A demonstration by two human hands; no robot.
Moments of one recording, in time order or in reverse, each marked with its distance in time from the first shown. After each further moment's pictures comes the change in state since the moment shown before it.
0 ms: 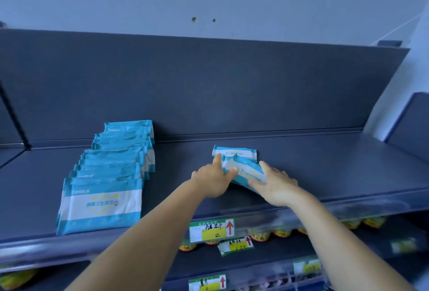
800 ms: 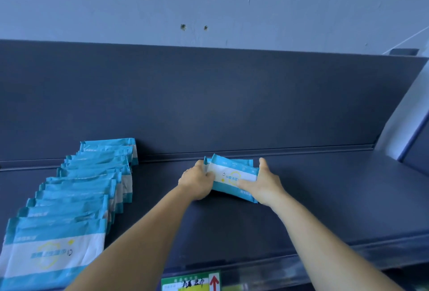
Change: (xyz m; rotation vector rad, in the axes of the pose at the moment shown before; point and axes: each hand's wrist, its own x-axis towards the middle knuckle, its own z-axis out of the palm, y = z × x) left_hand 0.097 -0.008 -0.006 -0.141 0.163 -0.158; right_hand 0.093 -0.003 -0.010 0.504 0.096 0.061
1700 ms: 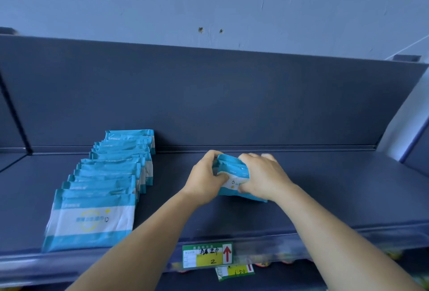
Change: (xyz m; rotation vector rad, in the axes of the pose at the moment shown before) left_hand -0.066 -0.016 -0.013 -0.496 0.117 0.348; right_hand -0.061 -0.037 -0.009 -0.599 0.085 -0.542
